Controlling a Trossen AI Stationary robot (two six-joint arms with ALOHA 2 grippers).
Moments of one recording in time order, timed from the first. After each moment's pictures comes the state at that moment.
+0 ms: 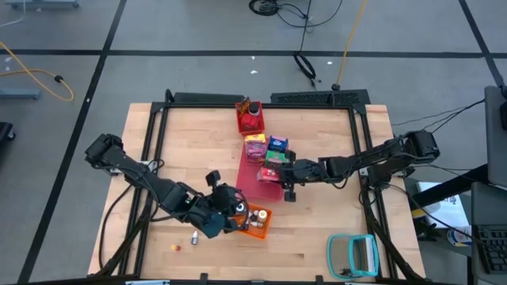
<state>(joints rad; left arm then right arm) -0.54 1.61 1.40 -0.66 -0.75 -0.56 0.09 1.48 0.67 0.26 0.16 -0.04</state>
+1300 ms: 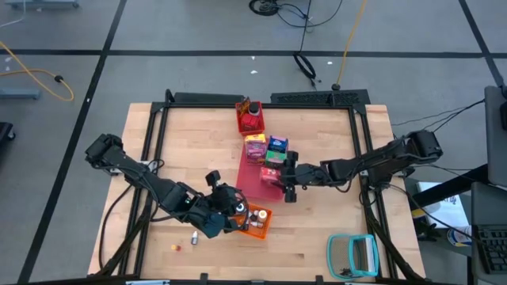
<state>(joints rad) -0.54 1.61 1.40 -0.66 -0.75 -0.56 0.14 1.46 0.67 0.24 0.29 -0.10</state>
